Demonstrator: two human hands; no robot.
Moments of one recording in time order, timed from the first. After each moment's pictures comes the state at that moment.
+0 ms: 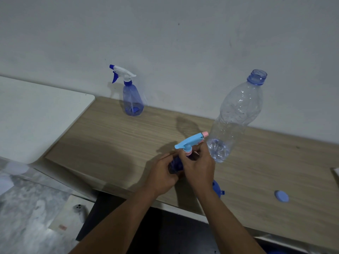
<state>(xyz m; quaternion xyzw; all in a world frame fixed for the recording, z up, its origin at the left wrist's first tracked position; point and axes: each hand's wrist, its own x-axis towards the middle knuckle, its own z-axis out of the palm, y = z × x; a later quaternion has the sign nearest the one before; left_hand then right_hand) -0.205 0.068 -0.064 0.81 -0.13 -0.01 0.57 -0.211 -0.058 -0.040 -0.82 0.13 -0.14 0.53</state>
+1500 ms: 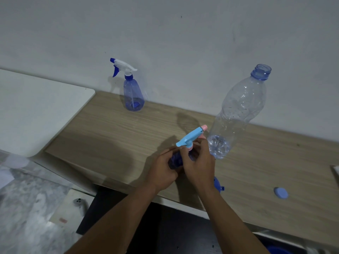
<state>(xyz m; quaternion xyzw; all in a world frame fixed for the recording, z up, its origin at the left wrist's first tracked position) -0.203 0.067 -0.076 0.80 -0.10 -0.01 0.59 -0.216 -0.060 -0.044 -0.83 0.09 -0.14 0.53</state>
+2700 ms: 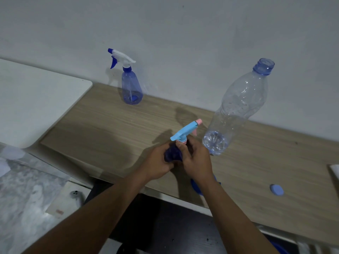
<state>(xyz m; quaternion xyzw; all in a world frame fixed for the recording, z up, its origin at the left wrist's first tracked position) -0.192 0.079 -0.069 0.80 -0.11 -0.09 0.58 -0.208 -0.071 -0.042 -0.85 -0.02 -0.07 0.52</state>
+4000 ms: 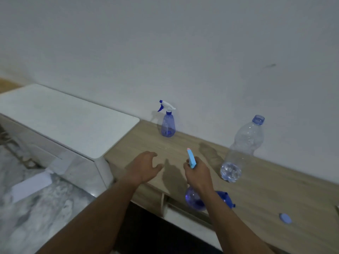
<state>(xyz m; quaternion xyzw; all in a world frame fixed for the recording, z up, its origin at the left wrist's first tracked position) -0.260 0.215 0.041 0.97 0.01 0.02 0.25 -0.260 0.005 0.040 -0.88 0.05 0.01 0.48</state>
